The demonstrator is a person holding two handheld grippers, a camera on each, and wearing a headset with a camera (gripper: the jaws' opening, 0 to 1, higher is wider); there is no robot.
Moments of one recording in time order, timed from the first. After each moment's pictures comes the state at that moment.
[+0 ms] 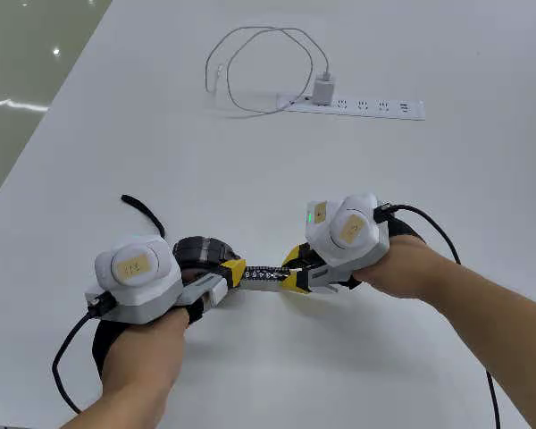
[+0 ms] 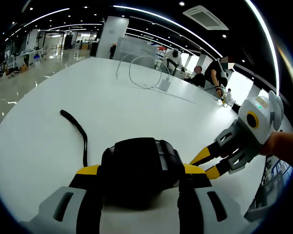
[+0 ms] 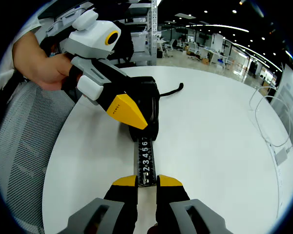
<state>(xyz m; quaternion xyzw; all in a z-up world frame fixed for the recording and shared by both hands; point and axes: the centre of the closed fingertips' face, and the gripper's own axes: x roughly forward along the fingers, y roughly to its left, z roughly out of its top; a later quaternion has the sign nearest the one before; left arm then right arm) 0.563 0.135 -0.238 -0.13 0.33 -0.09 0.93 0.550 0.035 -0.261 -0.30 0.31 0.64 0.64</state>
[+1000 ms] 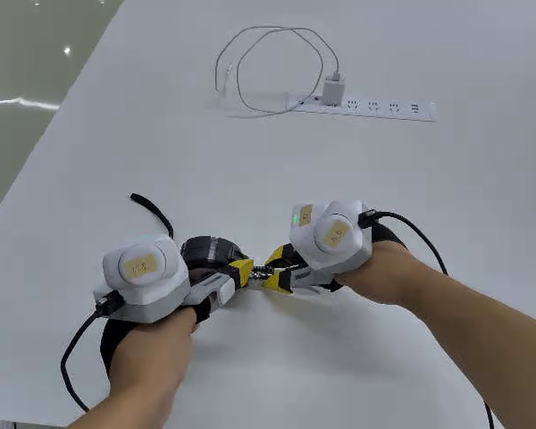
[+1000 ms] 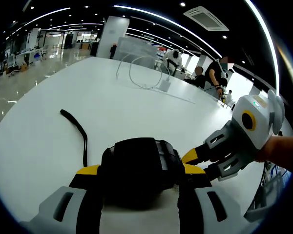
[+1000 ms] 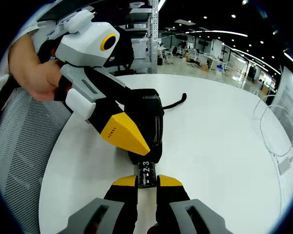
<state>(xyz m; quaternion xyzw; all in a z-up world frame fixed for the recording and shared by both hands) 0.562 0.136 -0.238 -0.13 0.33 -0.09 0.93 0.549 0.073 -0.261 -0.28 0.28 0.65 0.65</state>
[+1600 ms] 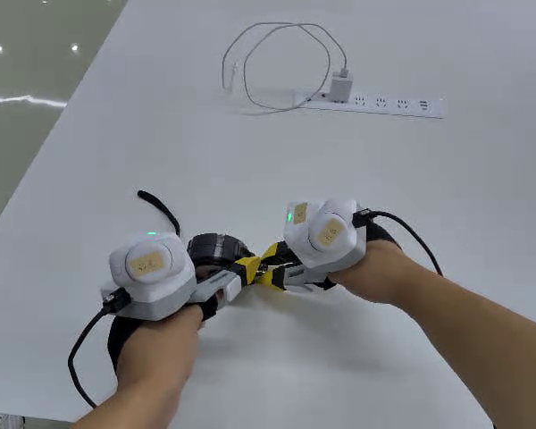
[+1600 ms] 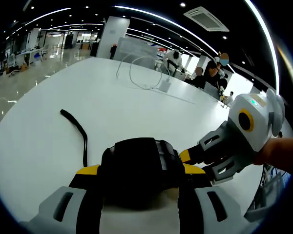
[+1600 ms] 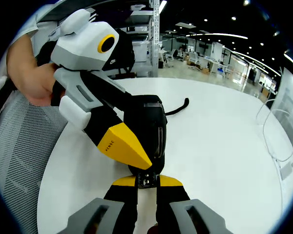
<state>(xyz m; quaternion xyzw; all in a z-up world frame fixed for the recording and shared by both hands) 0.563 0.135 -0.238 -0.13 0.32 -0.09 0.93 0.547 0.088 -0.261 -0.27 0.27 0.66 0.65</state>
